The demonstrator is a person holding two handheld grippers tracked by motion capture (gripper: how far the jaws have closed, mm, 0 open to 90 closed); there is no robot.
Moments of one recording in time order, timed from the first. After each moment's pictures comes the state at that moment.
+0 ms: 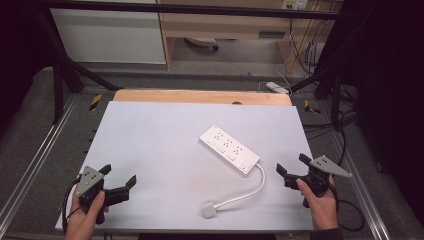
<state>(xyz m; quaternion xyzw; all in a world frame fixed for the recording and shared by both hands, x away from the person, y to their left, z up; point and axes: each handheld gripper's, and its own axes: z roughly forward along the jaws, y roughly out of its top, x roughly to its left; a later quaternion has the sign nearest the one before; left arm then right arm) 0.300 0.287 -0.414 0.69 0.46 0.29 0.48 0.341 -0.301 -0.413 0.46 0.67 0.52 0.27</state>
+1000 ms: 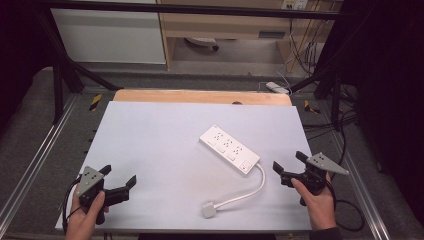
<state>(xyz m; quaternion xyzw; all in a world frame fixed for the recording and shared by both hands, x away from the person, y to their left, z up) 0.301 0.287 -0.416 0.69 0.47 0.28 0.48 0.343 -0.290 -0.403 0.46 0.67 0.53 0.27</state>
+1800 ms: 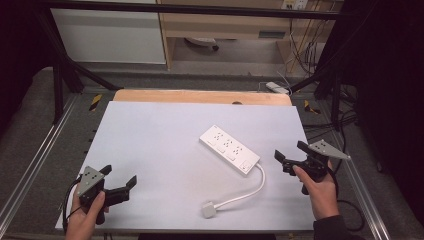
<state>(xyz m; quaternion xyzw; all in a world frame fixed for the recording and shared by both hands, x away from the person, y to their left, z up) 0.300 0.286 -0.415 0.69 0.46 0.28 0.48 0.368 -0.293 -0.380 0.46 0.67 0.52 0.26</state>
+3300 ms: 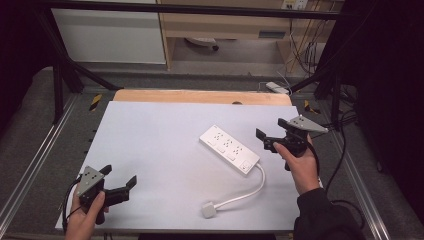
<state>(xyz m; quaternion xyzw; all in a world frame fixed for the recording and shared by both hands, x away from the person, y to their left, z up) 0.301 0.287 -0.415 0.69 0.46 0.28 0.48 0.421 -0.242 -0.346 0.42 0.69 0.53 0.26</state>
